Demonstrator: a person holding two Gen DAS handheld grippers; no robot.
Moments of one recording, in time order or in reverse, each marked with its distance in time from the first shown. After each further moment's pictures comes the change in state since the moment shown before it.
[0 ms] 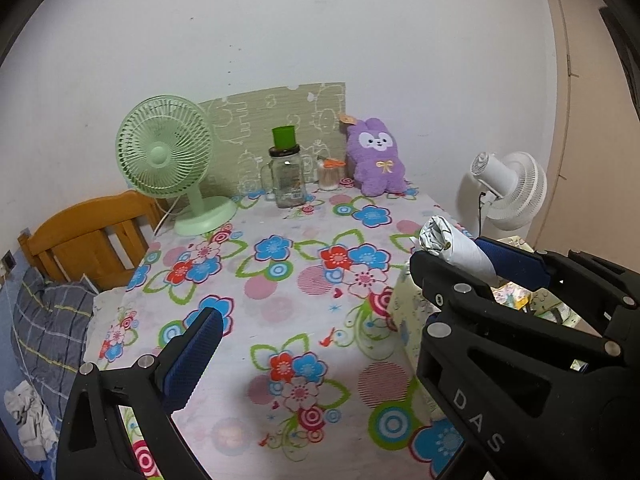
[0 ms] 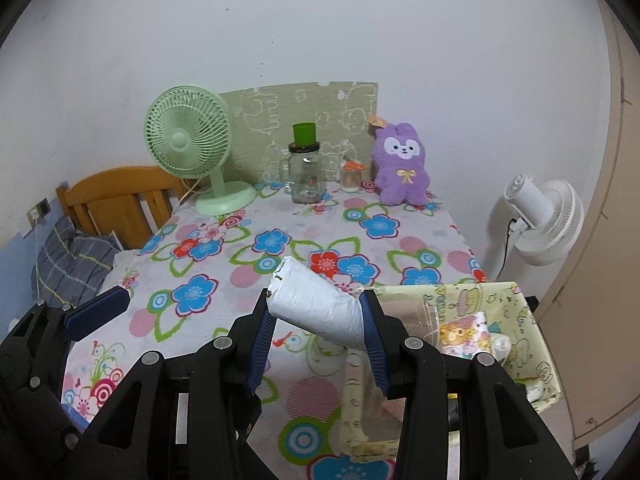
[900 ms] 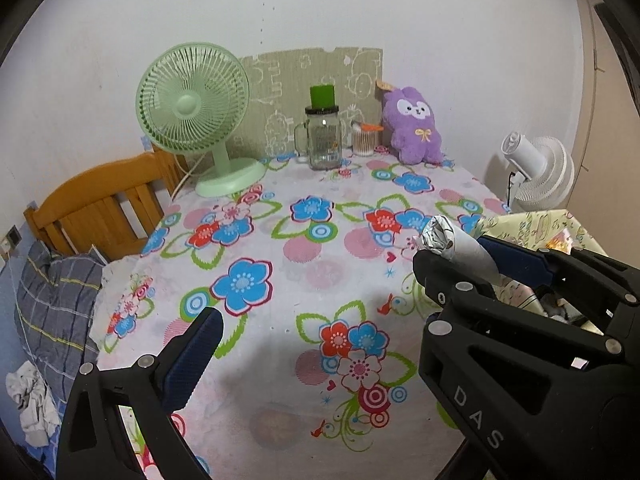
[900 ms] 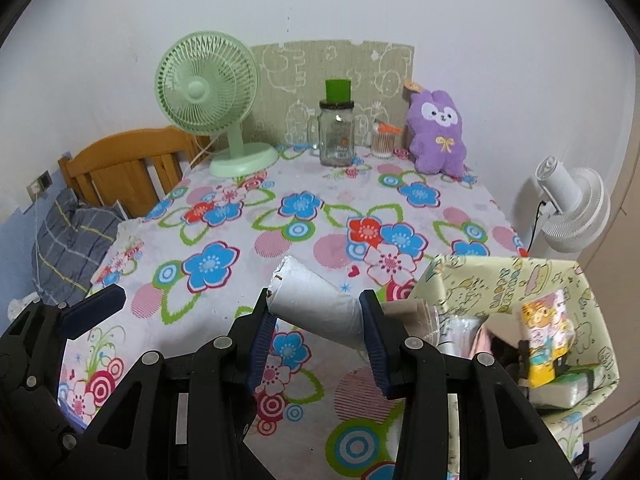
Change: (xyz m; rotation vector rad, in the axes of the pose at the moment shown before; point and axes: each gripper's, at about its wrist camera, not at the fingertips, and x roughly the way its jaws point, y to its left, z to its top) left arm 0.027 0.056 -0.027 -0.037 0.082 0.045; right arm 0.051 0.054 -0.015 -0.033 0.089 0.035
